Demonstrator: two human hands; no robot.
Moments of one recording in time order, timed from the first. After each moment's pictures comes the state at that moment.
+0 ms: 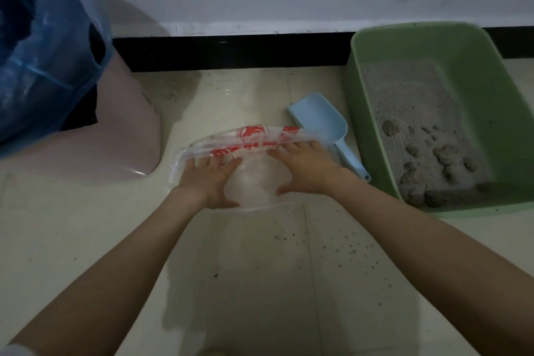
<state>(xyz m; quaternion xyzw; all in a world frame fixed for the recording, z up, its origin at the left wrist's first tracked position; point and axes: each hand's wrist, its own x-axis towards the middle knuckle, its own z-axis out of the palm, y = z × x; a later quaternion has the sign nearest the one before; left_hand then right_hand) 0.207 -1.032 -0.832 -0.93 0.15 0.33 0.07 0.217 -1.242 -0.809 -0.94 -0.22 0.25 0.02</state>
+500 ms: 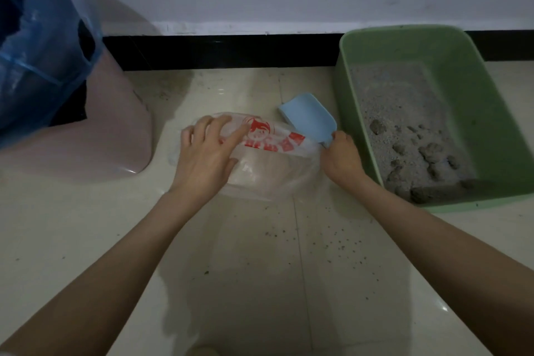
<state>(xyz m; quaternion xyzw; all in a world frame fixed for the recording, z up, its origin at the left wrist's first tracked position) 0.204 -1.045 -0.812 -0.97 0.21 -0.09 -0.06 0.213 -1.294 -0.826 -0.94 0.17 0.12 0.28</state>
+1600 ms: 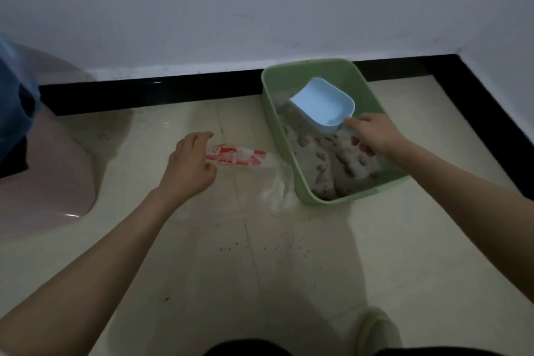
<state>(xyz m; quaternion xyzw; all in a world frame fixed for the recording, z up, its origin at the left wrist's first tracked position) 0.224 -1.109 -0.769 -0.95 0.13 0.11 -0.27 0.187 -1.420 -0.674 -0.89 0.28 0.08 0.34</state>
